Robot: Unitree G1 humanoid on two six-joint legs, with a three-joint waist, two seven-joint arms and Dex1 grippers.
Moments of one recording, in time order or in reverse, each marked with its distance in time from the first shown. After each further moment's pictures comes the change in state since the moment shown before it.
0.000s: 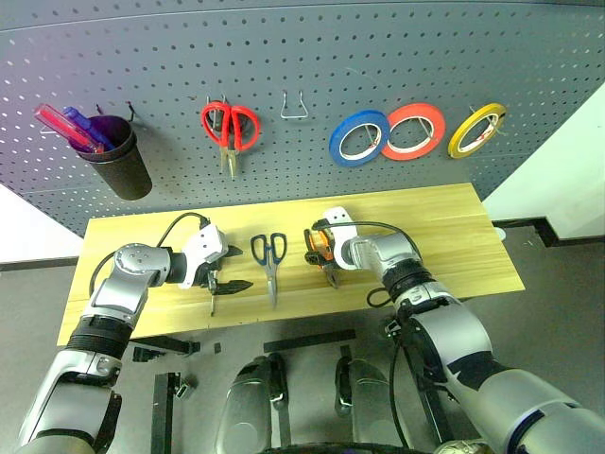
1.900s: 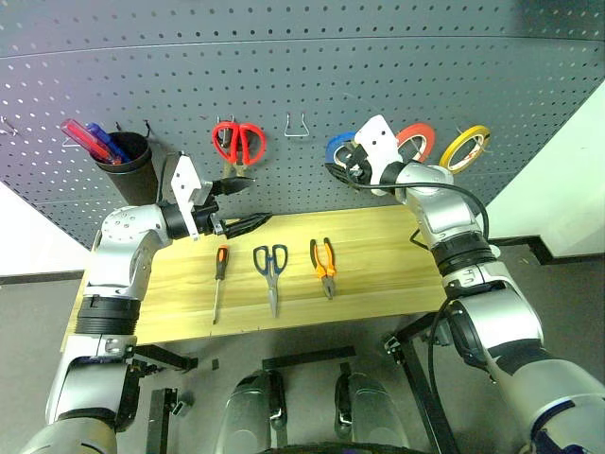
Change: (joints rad) left arm -0.087 -0.085 0.187 -0.186 -0.283 0.091 0.088; right arm -0.006 -0.320 0.018 -0.328 -0.027 -0.577 0.263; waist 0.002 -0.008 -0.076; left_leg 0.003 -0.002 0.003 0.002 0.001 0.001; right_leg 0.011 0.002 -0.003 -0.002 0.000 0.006
